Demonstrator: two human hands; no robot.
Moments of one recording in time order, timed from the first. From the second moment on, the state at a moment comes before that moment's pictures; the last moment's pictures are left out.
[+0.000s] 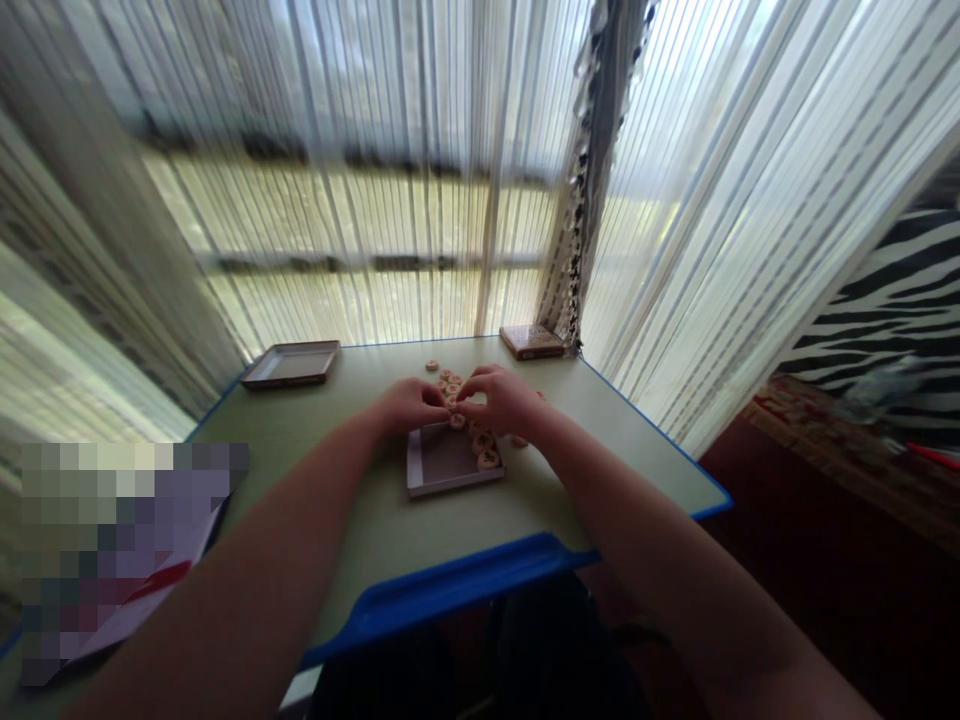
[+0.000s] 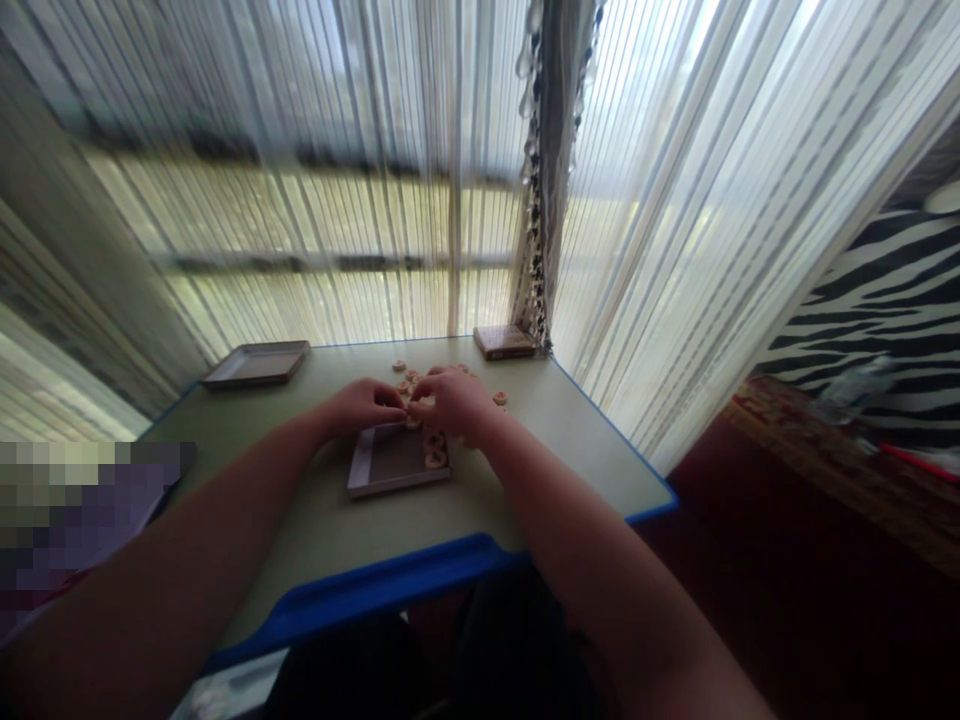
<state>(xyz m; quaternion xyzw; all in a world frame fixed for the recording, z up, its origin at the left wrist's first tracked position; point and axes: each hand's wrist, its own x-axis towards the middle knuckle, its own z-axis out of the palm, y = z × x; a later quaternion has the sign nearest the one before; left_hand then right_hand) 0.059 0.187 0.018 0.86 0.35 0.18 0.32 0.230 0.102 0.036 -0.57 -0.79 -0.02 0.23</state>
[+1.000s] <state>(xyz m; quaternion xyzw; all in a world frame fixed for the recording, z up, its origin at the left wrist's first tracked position) 0.061 0.181 0.024 0.88 0.35 0.13 0.31 0.247 0.107 0.037 -0.59 -0.76 0.06 0.25</state>
